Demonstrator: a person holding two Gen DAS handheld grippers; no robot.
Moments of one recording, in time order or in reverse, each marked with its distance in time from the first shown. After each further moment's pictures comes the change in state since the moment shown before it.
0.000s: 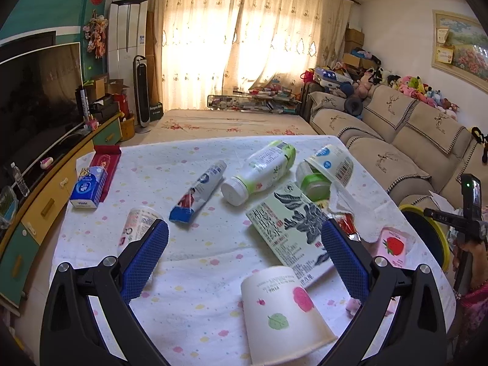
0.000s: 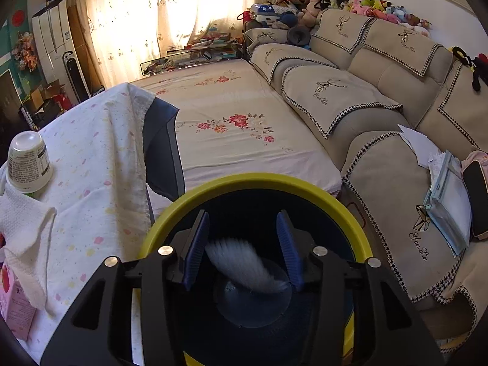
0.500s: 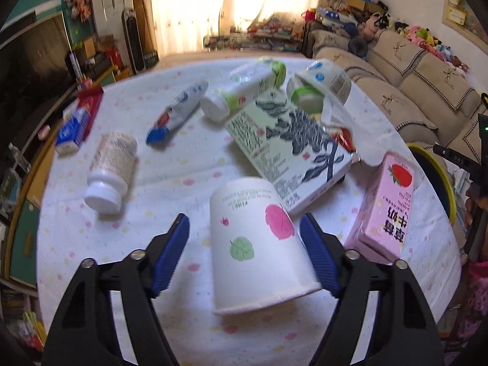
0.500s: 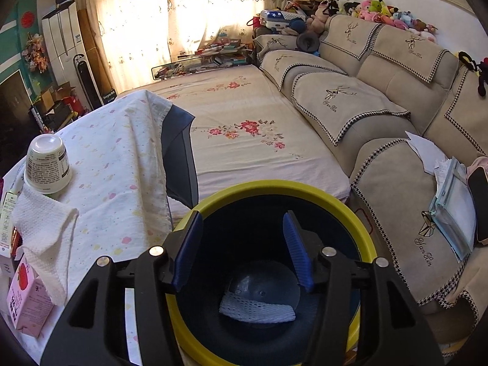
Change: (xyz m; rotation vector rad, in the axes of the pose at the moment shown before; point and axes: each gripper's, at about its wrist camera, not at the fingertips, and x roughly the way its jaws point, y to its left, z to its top) left arm 0.028 -0.026 -0.040 0.026 0.323 0.010; right arm -0.018 0.009 0.001 -0.014 -0.018 0.050
